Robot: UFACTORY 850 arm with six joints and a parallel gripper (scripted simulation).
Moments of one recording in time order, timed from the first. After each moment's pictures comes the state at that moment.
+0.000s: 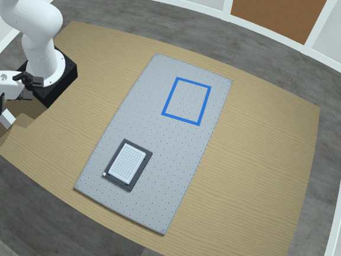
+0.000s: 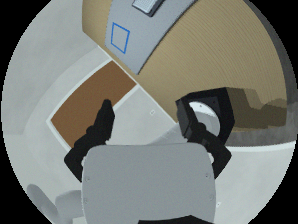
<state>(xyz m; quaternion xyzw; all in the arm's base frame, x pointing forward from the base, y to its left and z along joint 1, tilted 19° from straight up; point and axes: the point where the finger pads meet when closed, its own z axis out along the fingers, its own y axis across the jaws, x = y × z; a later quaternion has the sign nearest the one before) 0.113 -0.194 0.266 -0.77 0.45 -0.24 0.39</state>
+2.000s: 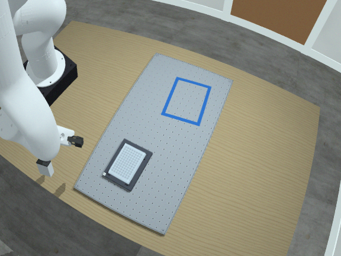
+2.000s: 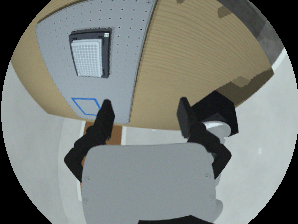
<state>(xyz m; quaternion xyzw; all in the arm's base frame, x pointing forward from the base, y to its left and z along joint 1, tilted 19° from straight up) 0.263 -0.284 0.174 -0.72 0.67 -0.06 0.19</state>
